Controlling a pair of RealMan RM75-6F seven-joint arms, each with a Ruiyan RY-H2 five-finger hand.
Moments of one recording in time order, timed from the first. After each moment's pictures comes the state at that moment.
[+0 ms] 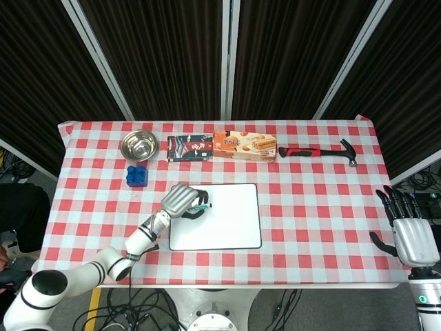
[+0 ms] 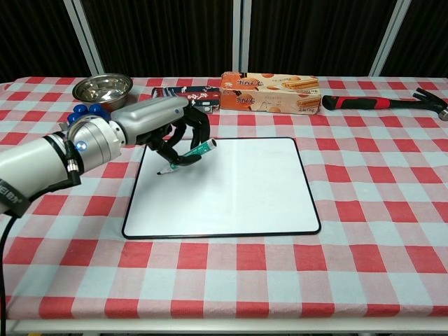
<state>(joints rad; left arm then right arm) -0.85 -1.91 -0.11 -0.86 1.52 0.96 -0.34 0.13 -1.08 0.07 -1.59 -1.51 1.44 0.02</state>
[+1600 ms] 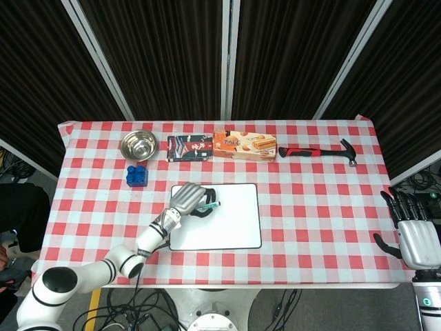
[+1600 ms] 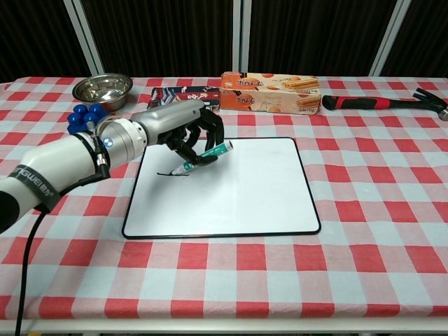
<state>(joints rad) -0.90 -1.94 -0.15 -0.88 1.41 0.85 -0.33 0.12 -1.07 0.07 -1.59 -1.51 1.45 0.03</state>
